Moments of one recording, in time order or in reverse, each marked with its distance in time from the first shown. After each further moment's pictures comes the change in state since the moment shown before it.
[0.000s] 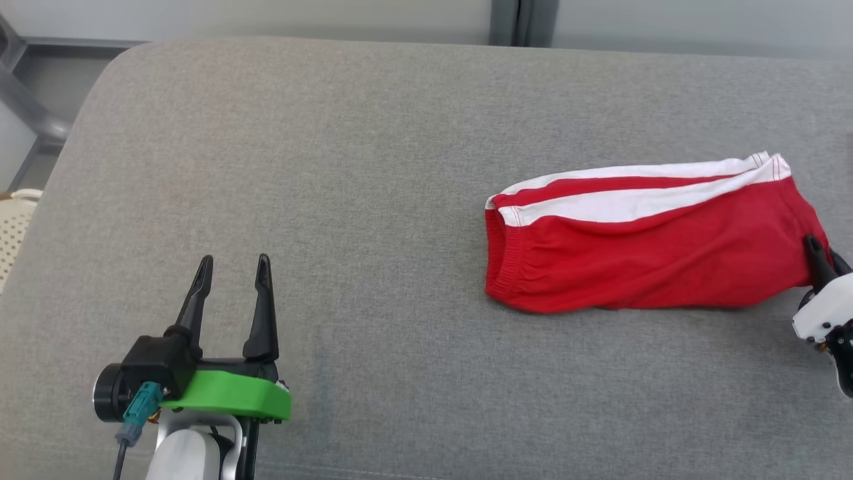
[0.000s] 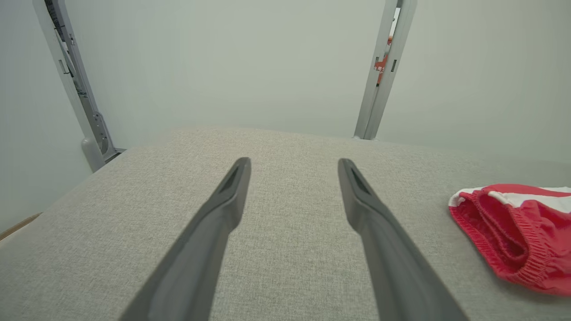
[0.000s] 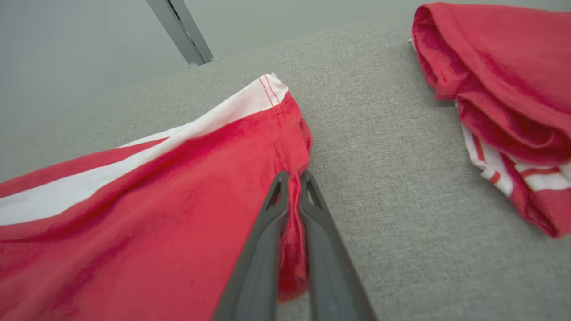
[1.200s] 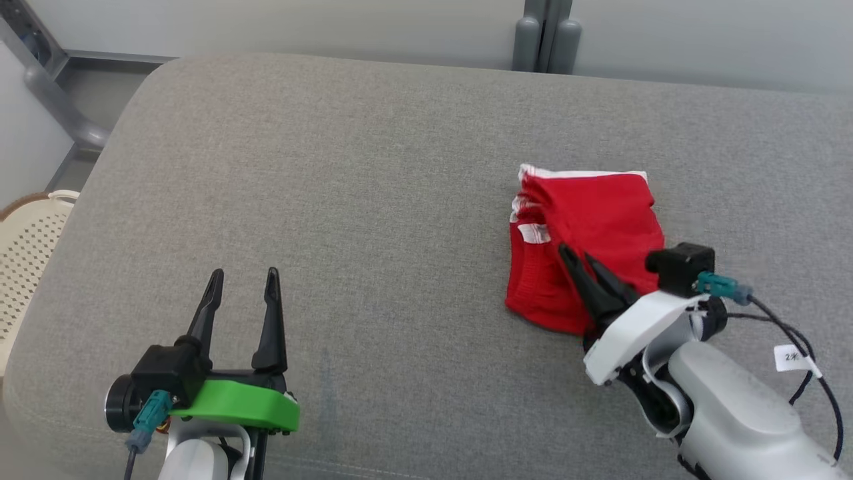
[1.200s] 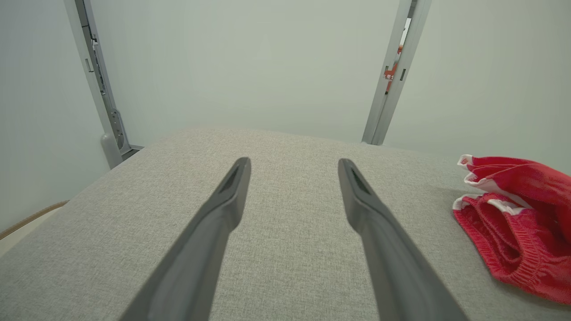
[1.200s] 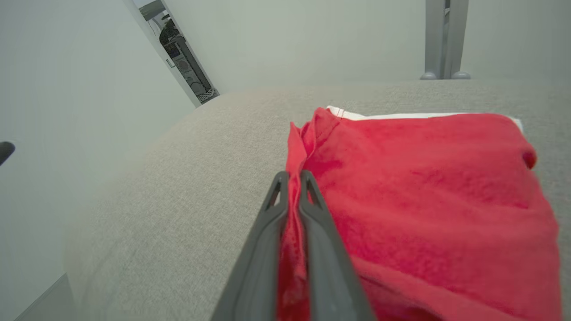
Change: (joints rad) left arm 0.020 0.000 -0.018 0.015 -0.018 0.001 0.000; right arm 0.071 0.276 0.091 -0.394 -0.314 0.000 0.007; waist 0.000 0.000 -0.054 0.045
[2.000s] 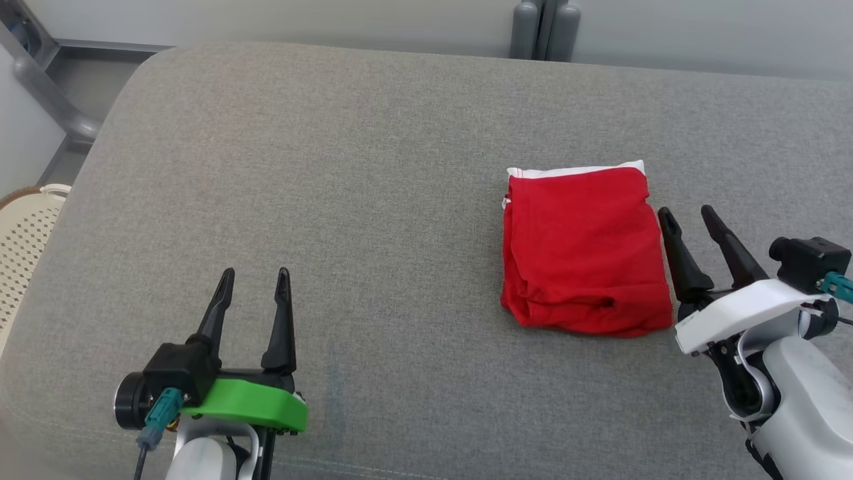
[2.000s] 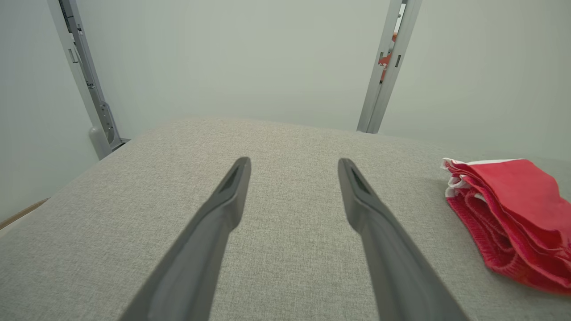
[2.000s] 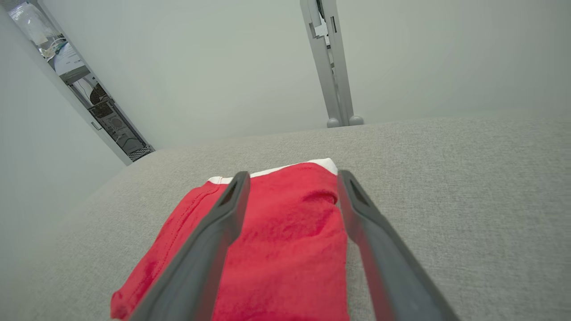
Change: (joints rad) left arm -0.006 0.000 -0.029 0.007 0.002 0.015 0.000; right arm 0.141 -0.033 -0.356 -0.105 -0.105 0.000 -0.011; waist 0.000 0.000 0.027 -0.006
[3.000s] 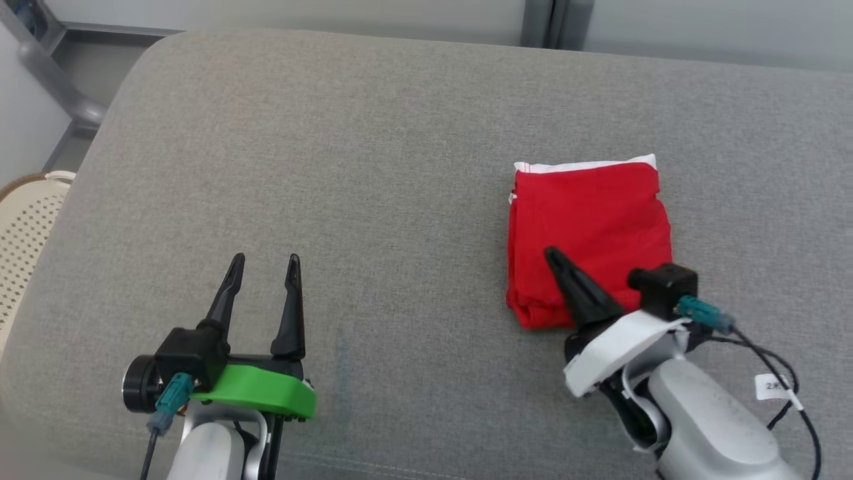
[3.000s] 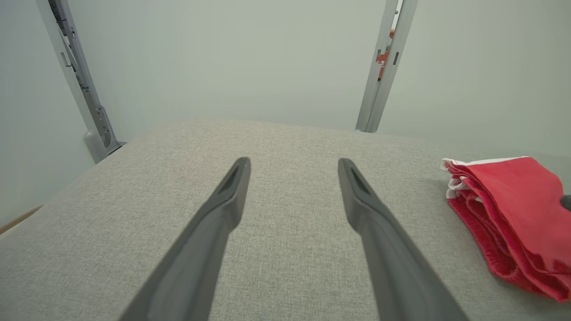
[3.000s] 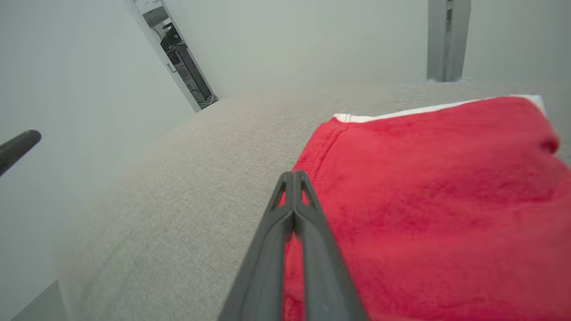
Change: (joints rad) left arm -0.040 0.000 -0.031 0.014 0.004 0.011 0.000; right arm -0.031 0.169 0.204 0.047 -0.138 0.000 0.000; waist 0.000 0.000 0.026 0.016
